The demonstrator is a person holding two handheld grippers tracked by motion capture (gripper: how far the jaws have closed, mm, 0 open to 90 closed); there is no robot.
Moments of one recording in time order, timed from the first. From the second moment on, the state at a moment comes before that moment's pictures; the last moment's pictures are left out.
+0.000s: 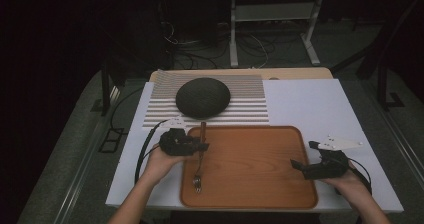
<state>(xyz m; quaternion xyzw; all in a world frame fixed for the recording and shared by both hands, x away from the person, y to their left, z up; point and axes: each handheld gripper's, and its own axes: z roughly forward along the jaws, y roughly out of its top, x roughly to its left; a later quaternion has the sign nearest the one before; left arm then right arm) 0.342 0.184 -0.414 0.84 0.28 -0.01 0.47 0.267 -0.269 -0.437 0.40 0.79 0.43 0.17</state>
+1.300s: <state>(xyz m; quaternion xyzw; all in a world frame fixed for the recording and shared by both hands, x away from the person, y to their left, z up) 0.341 0.160 -0.443 0.87 0.27 -0.03 0.40 0.267 -0.270 -0.437 0.40 0.79 0.43 0.17</state>
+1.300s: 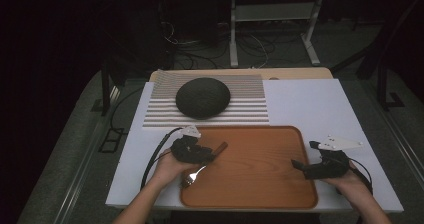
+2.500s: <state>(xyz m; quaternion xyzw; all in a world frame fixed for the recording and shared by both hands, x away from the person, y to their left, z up) 0.349 0.113 -0.439 0.90 0.23 -0.02 0.37 0.267 -0.273 -0.436 0.40 0.79 0.43 0.18</state>
